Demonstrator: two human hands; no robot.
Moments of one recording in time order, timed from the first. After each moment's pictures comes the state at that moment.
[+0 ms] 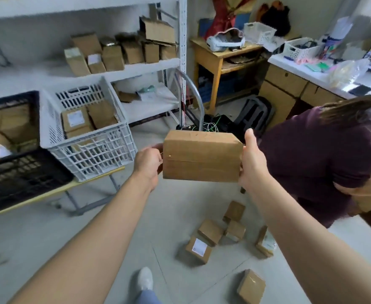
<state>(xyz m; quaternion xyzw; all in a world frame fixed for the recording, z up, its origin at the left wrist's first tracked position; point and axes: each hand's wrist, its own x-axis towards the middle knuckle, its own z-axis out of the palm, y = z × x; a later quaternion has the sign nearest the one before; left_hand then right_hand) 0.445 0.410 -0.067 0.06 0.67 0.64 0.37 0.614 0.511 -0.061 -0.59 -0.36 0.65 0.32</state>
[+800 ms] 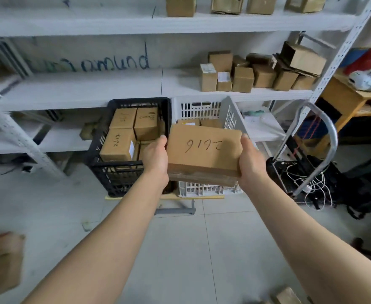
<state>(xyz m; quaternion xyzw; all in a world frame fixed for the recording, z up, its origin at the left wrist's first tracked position) 0.080 0.260 -0.044 -0.11 0.63 0.74 0.20 0.182 0.412 -0.061 -0.45 -0.53 0.68 0.24</state>
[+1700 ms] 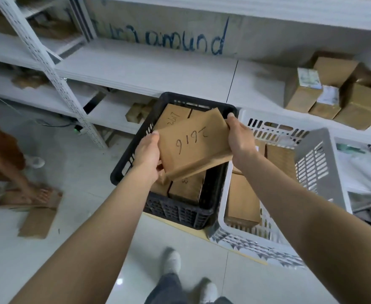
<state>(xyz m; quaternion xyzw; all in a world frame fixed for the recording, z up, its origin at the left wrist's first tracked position) -0.185 0.241 -0.094 -0.27 0.66 0.69 0.13 -0.171 0.434 -0.083 -0.32 -0.70 0.64 0.04</state>
